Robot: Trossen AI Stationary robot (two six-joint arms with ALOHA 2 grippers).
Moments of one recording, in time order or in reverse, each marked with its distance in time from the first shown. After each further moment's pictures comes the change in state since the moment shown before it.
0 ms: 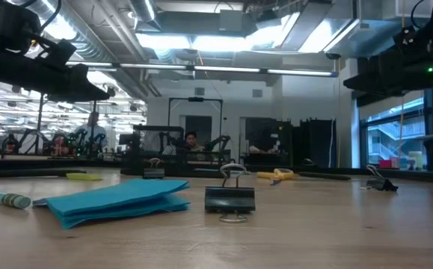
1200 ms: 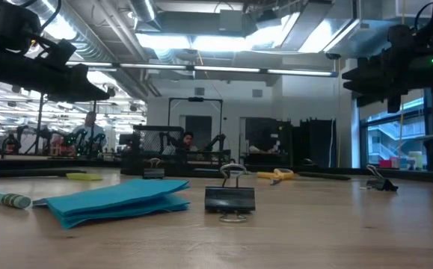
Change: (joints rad) left arm 0.000 0.000 0.000 0.001 0.000 0.000; right arm 0.000 0.000 0.000 -0.002 -0.148 0.500
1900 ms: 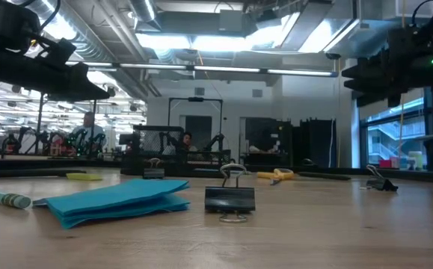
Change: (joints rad) left arm 0.000 0.000 0.000 0.008 0.000 0.000; right arm 0.000 0.000 0.000 0.020 0.018 -0.162
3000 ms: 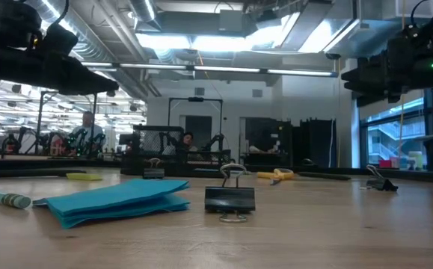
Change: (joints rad) left arm -0.116 0.070 0.000 0.084 0.369 0.147; right arm 0.000 0.000 0.000 -0.021 -0.001 -0.158
